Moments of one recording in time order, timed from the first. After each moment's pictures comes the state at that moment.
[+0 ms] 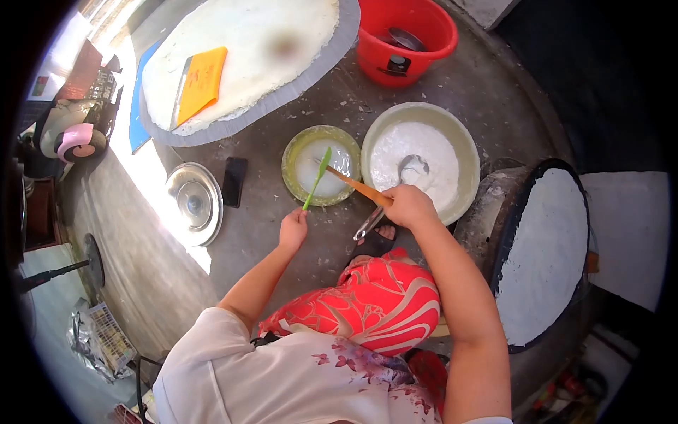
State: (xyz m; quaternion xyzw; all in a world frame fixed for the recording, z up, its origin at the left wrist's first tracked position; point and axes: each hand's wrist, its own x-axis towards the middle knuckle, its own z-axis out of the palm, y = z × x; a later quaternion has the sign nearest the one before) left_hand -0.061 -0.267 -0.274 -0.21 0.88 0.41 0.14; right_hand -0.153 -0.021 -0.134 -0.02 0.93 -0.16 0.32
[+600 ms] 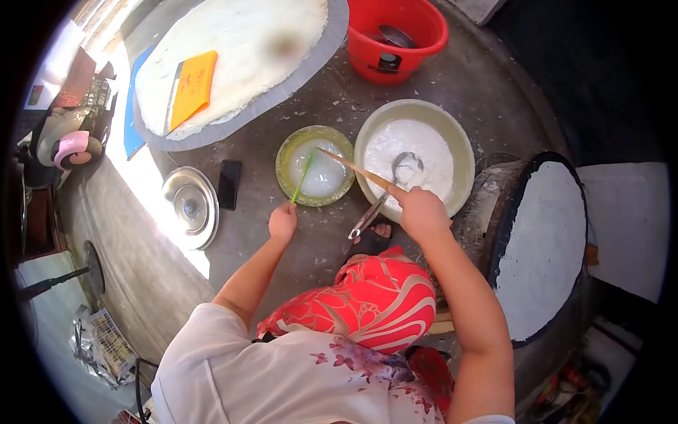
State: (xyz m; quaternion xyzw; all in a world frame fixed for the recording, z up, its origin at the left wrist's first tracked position) left_hand -0.079 -0.281 -0.292 -0.25 0.91 0.31 0.13; right_hand -0.131 0.003 -0.112 -0.10 0.97 -0.06 0.22
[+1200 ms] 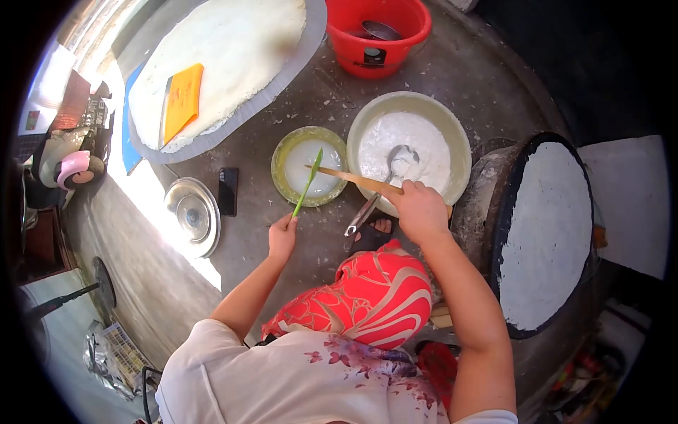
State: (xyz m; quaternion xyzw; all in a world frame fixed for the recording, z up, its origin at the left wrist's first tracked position) left_hand -0.051 -0.273 -0.251 -0.20 0.87 0.44 0.12; right_hand -0.113 0.018 -0.117 -0.21 0.97 -0.06 0.07
